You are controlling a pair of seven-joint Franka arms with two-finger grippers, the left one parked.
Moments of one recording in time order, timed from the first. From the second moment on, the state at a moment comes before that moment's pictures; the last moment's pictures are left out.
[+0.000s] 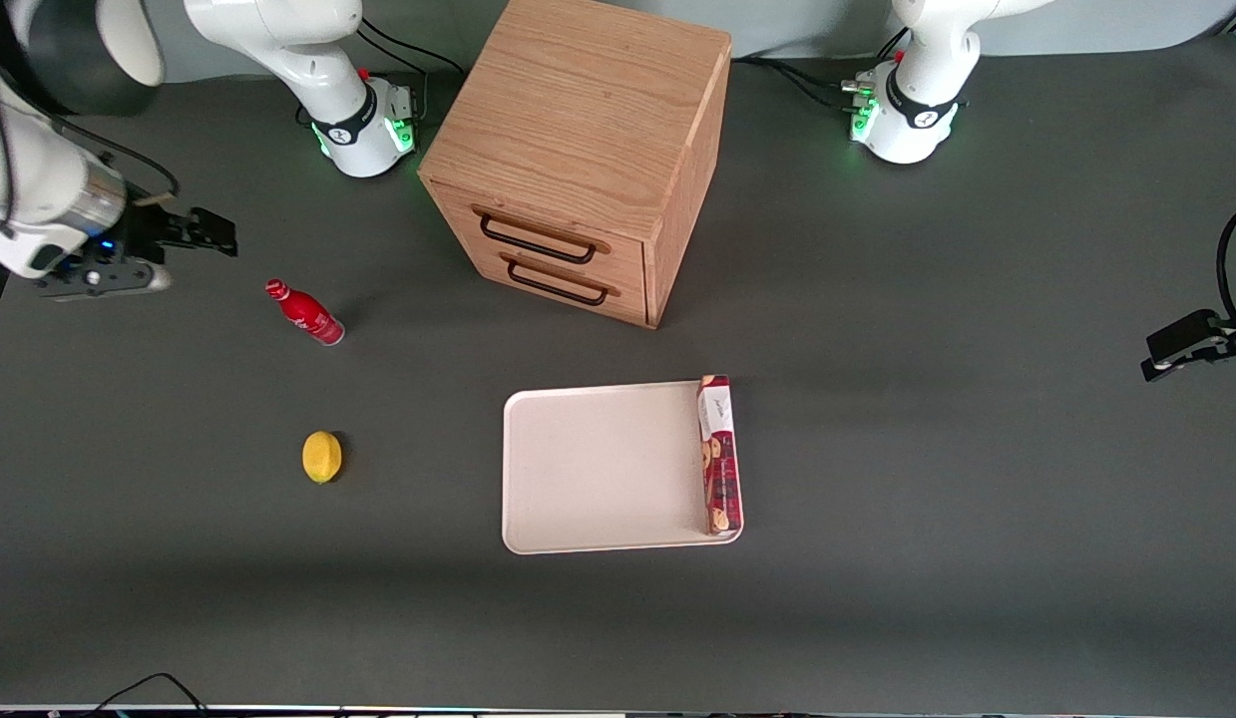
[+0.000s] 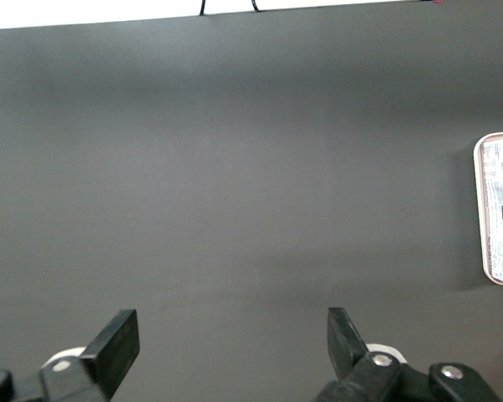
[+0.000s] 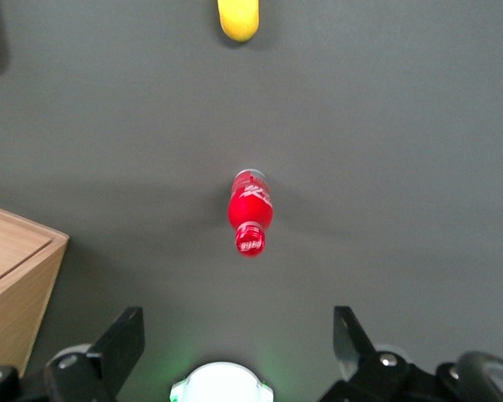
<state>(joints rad) 0.01 -0.25 -0.02 -2.20 -0.06 1.78 -0.07</state>
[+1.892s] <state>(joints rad) 0.01 -0.16 -0.01 -1.88 0.00 1.55 -0.10</state>
